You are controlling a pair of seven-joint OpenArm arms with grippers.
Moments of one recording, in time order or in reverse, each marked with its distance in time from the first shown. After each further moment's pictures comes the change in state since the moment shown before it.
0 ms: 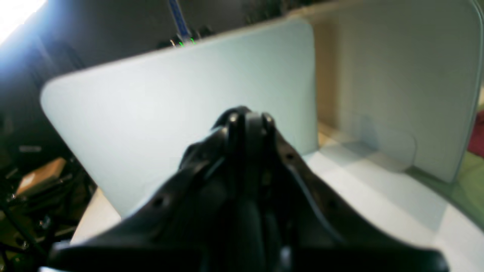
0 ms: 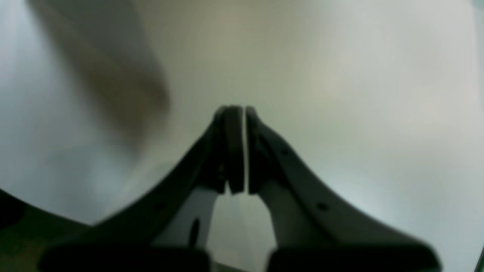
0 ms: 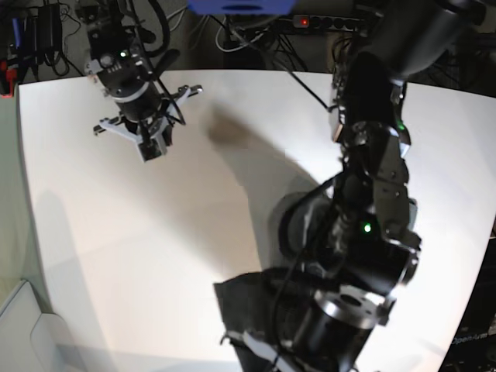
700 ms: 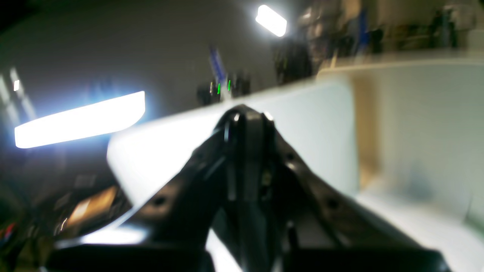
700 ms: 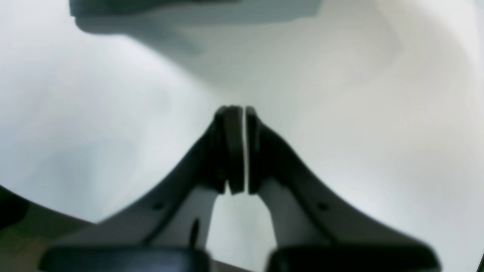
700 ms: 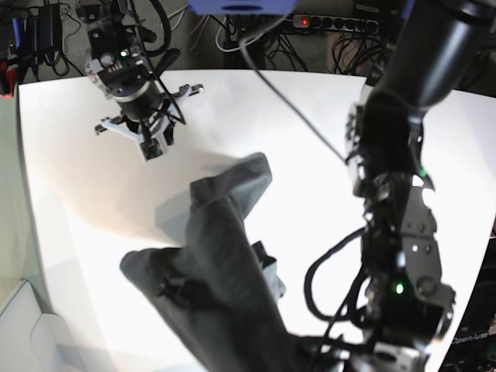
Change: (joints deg) left arm -10.1 -3.5 -3.6 -5.2 1.3 -0.4 2.1; right arm -0.1 -0.1 0.0 0.0 0.2 0.0 -0.2
